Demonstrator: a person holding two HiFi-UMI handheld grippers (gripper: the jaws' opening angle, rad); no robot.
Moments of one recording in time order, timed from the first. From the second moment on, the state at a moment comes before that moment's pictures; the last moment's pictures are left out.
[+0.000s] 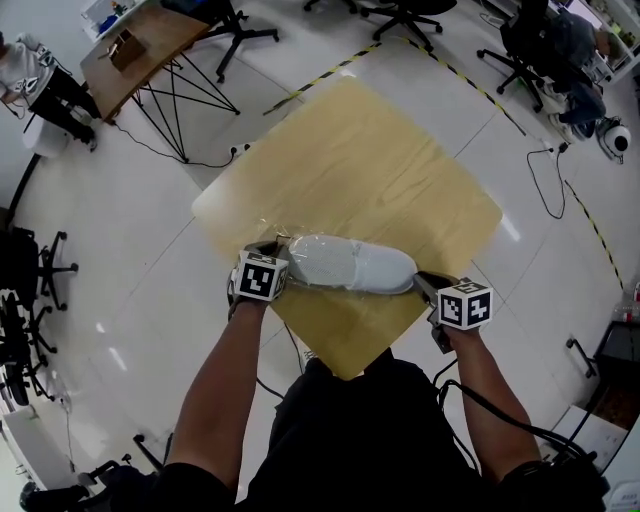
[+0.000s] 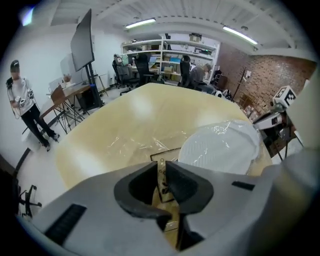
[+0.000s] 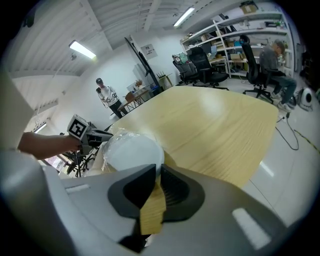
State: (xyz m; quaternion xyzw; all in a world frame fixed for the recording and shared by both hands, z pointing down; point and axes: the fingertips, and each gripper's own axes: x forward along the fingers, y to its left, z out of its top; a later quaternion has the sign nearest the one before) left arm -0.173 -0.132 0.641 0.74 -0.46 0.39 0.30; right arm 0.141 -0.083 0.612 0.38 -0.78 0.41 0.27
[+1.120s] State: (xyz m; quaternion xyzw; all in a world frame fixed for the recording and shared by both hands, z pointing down) left arm -0.222 -0.143 0.635 0.71 -0.48 0.43 0.27; right arm 0.173 -0.088 0.617 0.40 -0.77 0.40 0.28
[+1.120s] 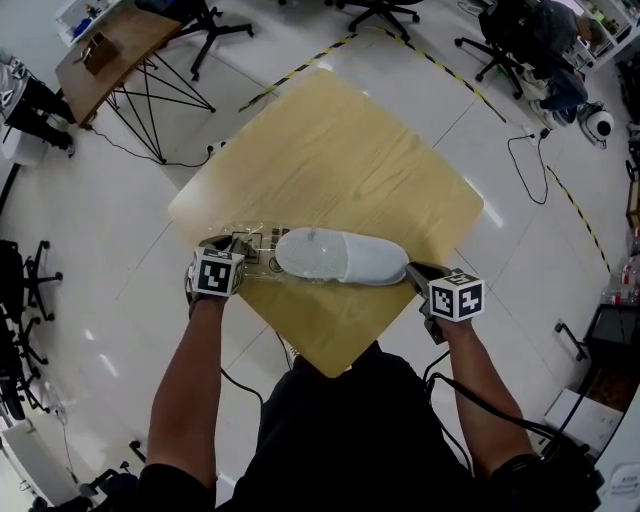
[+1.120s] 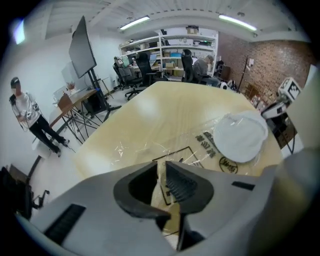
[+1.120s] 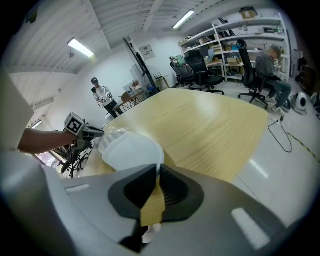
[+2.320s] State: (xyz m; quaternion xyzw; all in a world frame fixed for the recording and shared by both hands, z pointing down) left arm -0.103 -0.118 0.620 0.80 -0.36 0.37 0.29; right arm 0.175 -0.091 0.606 0.41 -0.78 0.42 0.24
